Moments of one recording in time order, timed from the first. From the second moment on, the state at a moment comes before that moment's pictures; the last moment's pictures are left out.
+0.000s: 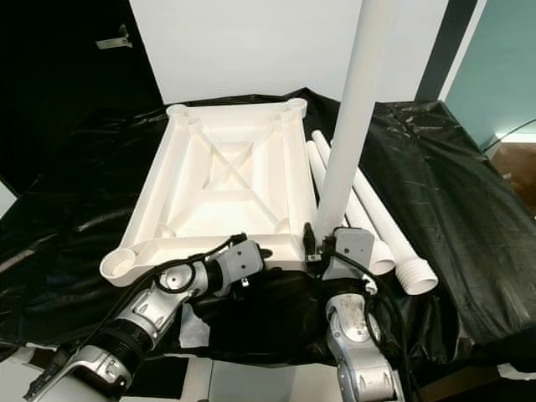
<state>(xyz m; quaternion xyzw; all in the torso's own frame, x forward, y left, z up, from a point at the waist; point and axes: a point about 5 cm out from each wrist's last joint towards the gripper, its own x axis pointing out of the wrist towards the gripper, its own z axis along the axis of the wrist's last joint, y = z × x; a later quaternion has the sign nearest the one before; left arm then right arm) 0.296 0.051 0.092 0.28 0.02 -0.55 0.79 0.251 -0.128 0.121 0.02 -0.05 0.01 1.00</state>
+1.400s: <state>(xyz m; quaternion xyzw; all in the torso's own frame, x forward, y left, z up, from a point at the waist) 0.294 0.041 0.096 0.27 0.00 -0.55 0.79 0.240 -0.152 0.113 -0.10 -0.10 0.04 0.99</state>
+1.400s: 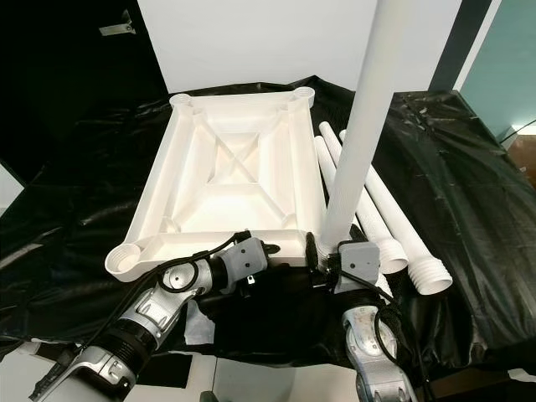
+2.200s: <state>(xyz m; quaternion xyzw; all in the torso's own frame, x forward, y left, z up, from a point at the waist) 0.295 0.040 0.096 0.27 0.00 -0.55 0.79 0.249 -0.155 0.142 -0.10 -0.14 0.11 0.98</state>
